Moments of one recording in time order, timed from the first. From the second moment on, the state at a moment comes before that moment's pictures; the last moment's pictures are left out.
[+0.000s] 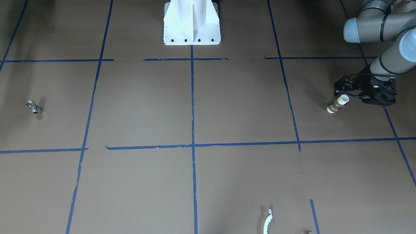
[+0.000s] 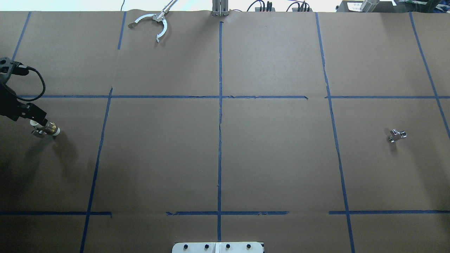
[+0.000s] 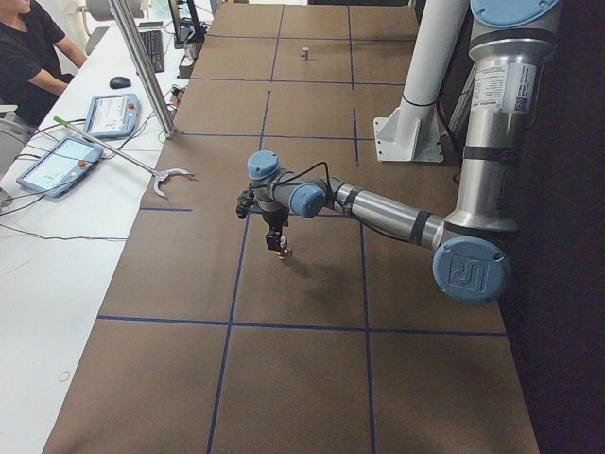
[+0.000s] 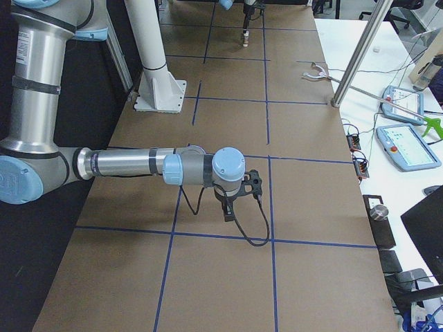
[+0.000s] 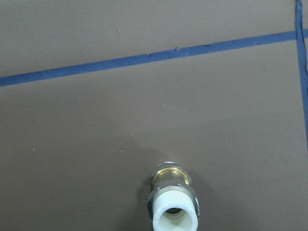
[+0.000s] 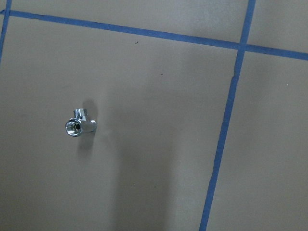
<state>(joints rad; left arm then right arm) -1.04 -1.63 -1.76 -1.70 -2.26 -0.47 1.53 -1.78 1.85 -1.62 2.48 -0.14</state>
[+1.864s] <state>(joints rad) -1.04 -1.67 -1.82 -1.69 -2.27 -0.53 1.53 -1.78 1.85 -1.62 2.49 -0.14</state>
